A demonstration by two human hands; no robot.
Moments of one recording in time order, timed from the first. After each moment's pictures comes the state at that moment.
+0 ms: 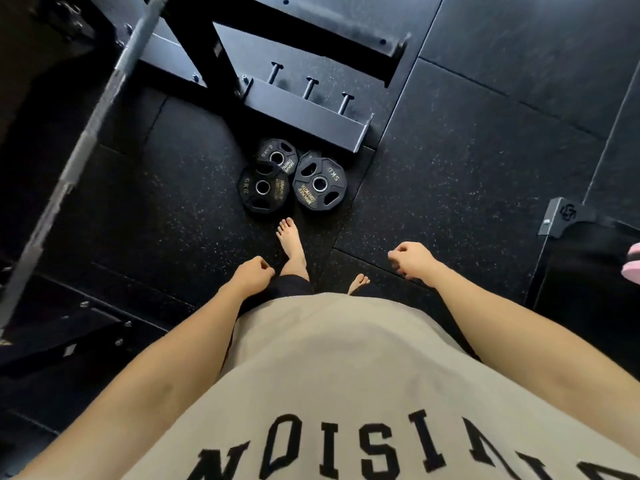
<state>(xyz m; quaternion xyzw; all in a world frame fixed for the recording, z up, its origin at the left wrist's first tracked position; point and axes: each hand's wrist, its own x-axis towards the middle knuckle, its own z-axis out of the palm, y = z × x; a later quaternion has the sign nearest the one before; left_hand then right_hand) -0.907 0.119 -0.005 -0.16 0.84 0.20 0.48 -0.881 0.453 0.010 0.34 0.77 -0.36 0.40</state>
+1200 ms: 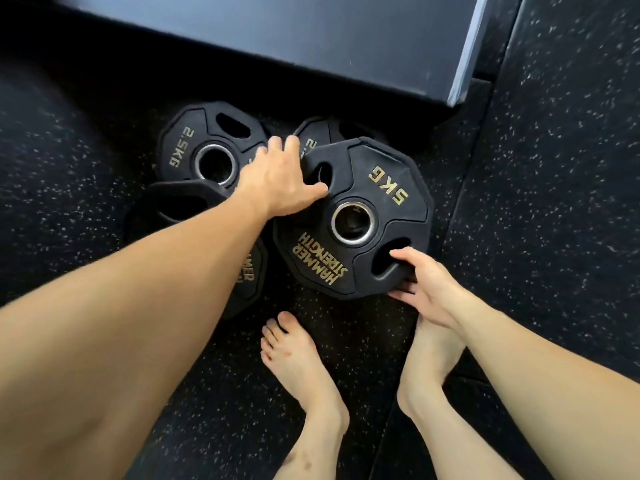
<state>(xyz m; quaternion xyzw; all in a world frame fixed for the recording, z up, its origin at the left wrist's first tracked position) -1.304 0.224 -0.596 0.16 0.92 0.04 0.35 -1.103 0.399 -0.623 0.62 0.40 -0.60 0.31</state>
